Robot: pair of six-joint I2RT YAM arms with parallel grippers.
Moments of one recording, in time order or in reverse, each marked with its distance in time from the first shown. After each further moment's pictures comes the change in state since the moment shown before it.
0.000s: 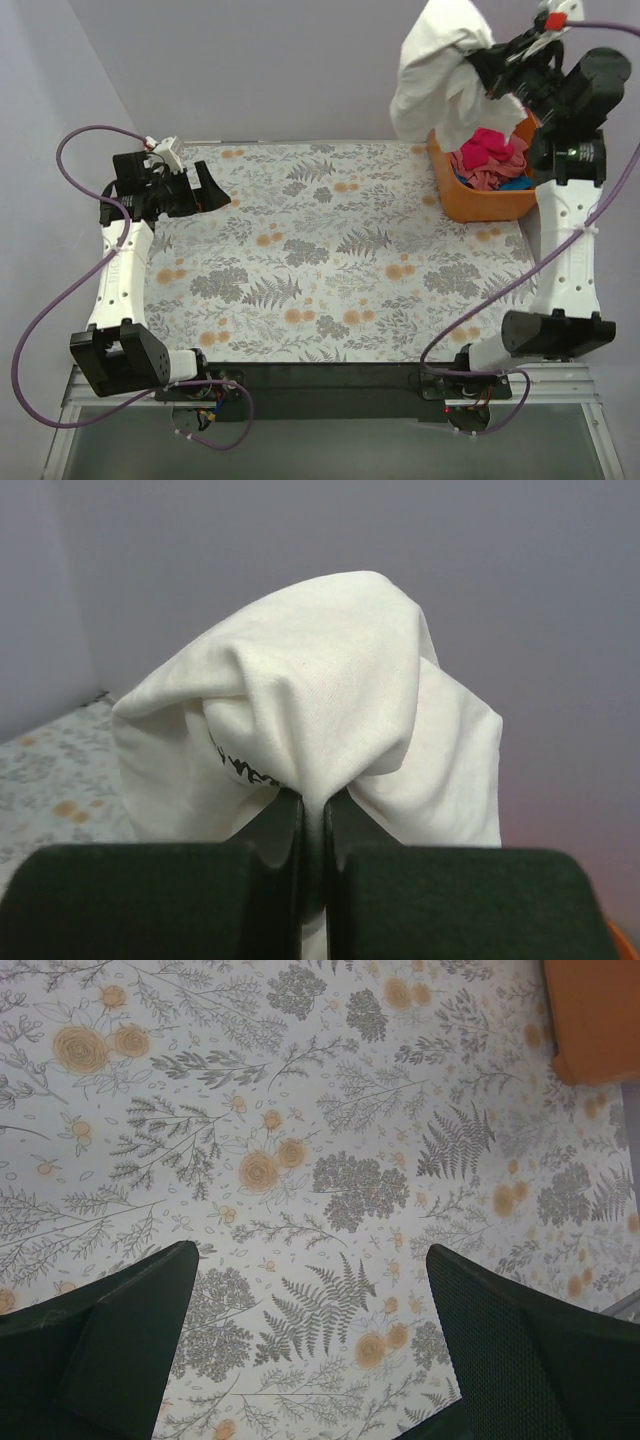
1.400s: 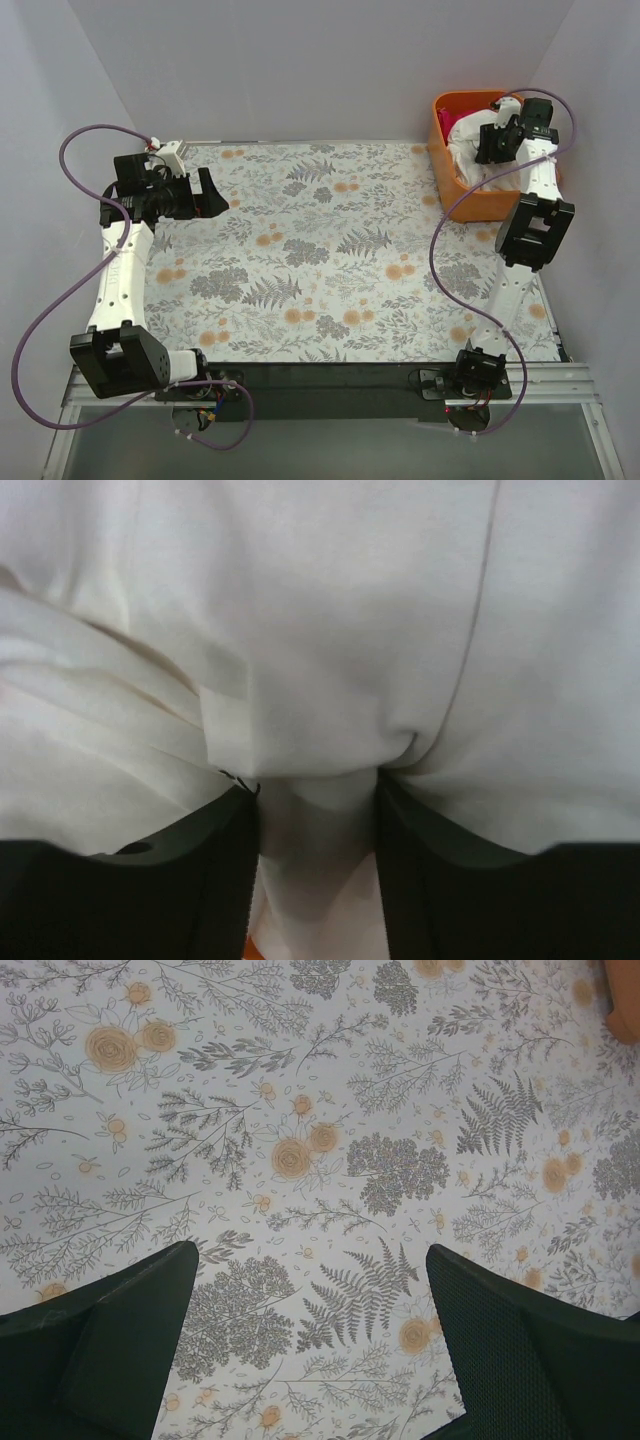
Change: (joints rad) left arm 0.000 -0.013 0.002 -0.035 -0.014 0.128; right arm -0.157 0.816 0.245 -0.521 0.298 -0.353
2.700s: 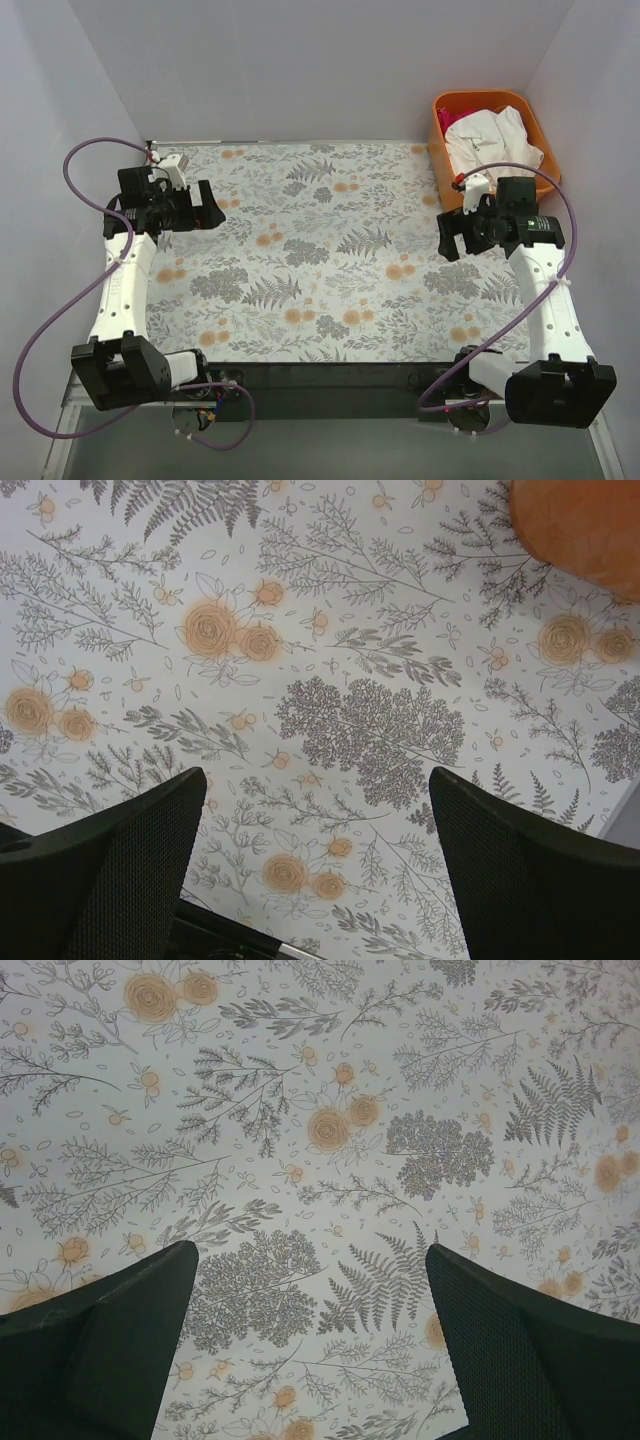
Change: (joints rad) left arm 0.000 -0.071 -0.120 0.017 -0.098 -0.002; right arm 0.229 -1.212 -1.116 -0.220 0.019 -0.042
